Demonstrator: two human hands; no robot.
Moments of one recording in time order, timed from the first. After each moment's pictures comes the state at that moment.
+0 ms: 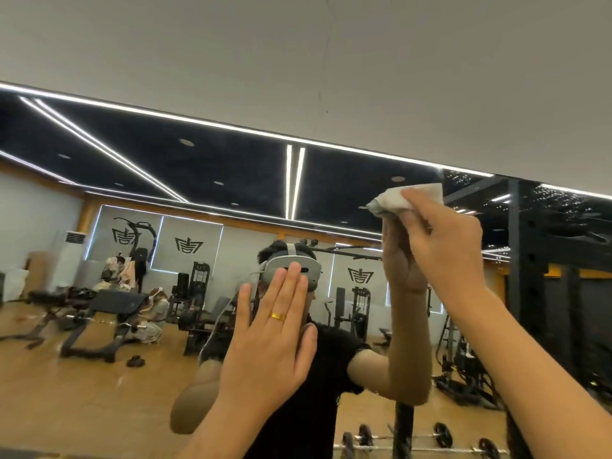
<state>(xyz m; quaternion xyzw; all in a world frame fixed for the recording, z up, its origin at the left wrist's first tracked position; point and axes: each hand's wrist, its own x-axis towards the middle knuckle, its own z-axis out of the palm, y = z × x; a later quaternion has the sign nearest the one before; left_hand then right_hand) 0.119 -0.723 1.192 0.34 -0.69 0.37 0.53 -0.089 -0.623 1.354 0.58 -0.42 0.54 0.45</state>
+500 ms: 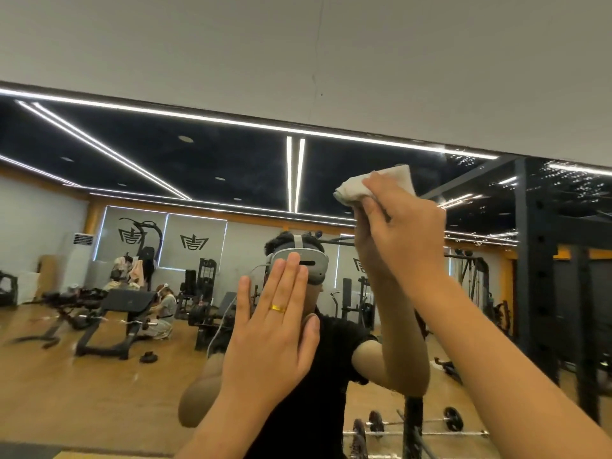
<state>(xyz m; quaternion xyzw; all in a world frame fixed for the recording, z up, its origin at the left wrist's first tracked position) 0.118 -0.725 1.191 0.33 -0.68 0.37 0.54 -0.059 -0.656 1.347 0.57 -0.36 0.53 0.51</state>
